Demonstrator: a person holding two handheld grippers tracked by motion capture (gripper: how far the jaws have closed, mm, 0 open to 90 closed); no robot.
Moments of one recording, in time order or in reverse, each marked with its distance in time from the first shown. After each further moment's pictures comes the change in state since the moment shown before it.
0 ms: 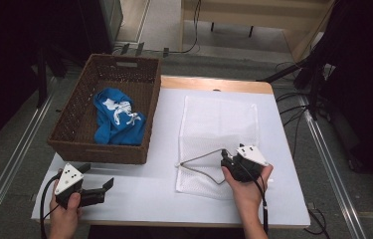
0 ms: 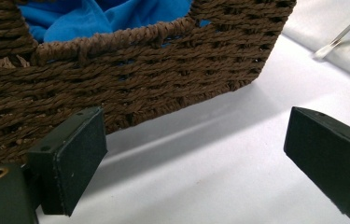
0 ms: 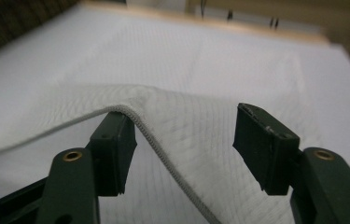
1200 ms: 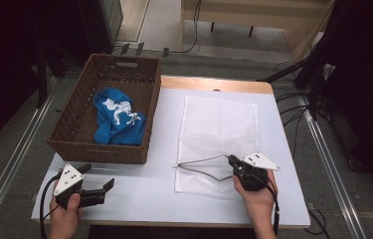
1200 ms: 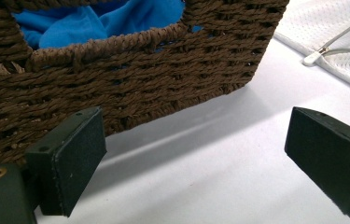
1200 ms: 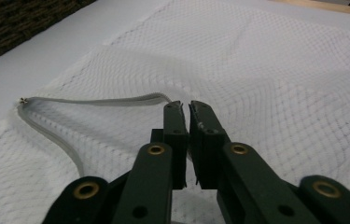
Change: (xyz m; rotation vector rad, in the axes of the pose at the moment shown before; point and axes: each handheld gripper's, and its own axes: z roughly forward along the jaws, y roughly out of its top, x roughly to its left) left arm -0.002 0.001 -0.002 -0.008 -0.011 0.005; right arm -0.021 -0.015 -0.017 0.069 0.236 -0.049
